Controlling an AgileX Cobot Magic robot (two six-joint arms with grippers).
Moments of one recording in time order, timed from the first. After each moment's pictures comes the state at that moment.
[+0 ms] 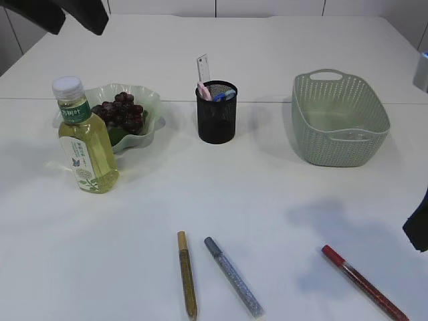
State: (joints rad) left arm -0.54 1.55 -1.72 -0.01 1.25 -0.23; right arm 0.40 1.08 -0.96 0.14 1.24 0.01
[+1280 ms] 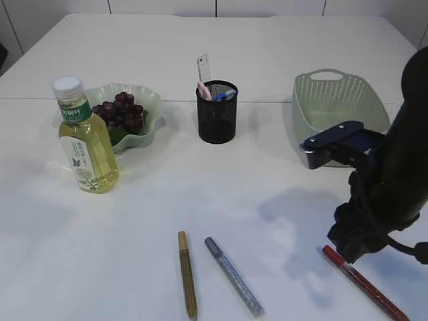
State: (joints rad) left arm -0.54 1.16 -1.39 -0.10 1.26 -0.24; right arm 0.40 1.57 -0.96 0.07 0.97 -0.24
